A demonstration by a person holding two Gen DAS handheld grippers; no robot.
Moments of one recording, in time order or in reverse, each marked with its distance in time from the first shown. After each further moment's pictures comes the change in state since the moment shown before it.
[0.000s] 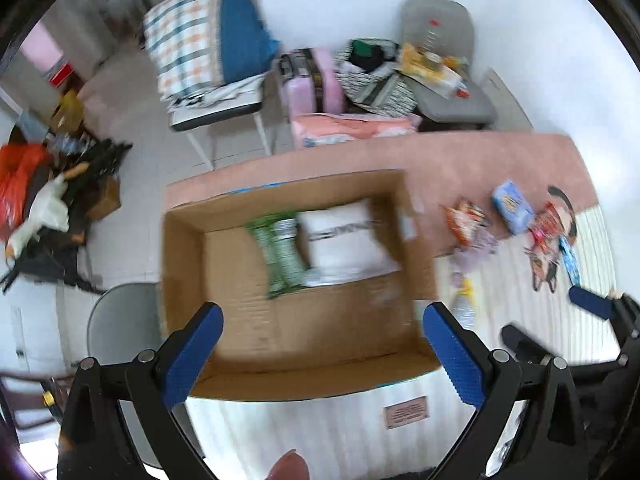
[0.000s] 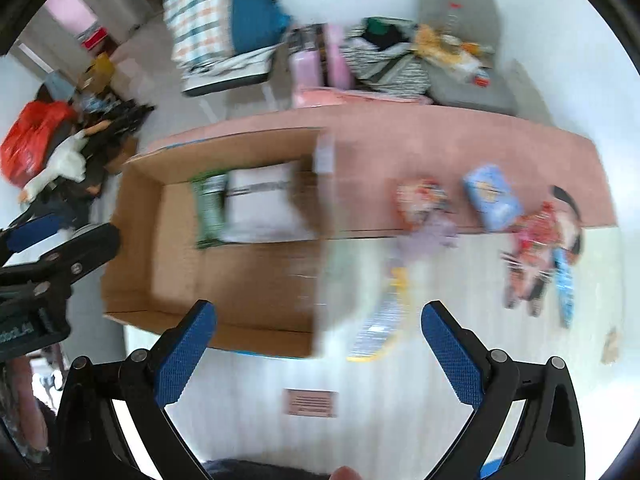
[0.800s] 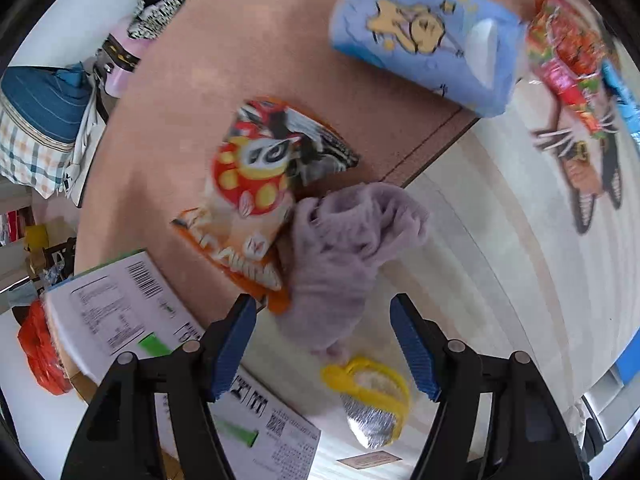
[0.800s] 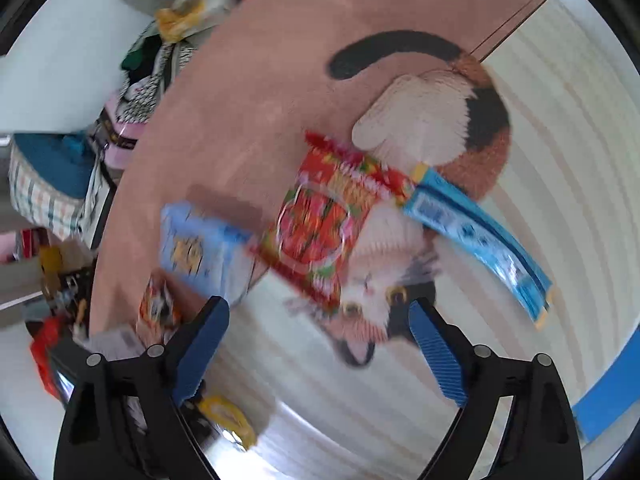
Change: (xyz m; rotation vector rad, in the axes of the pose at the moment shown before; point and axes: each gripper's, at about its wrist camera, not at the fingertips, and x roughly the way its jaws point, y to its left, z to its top) left arm 0.256 -0.270 0.043 0.554 0.453 0.166; right arm 0.154 -0.395 0.042 0.749 0.212 0.148
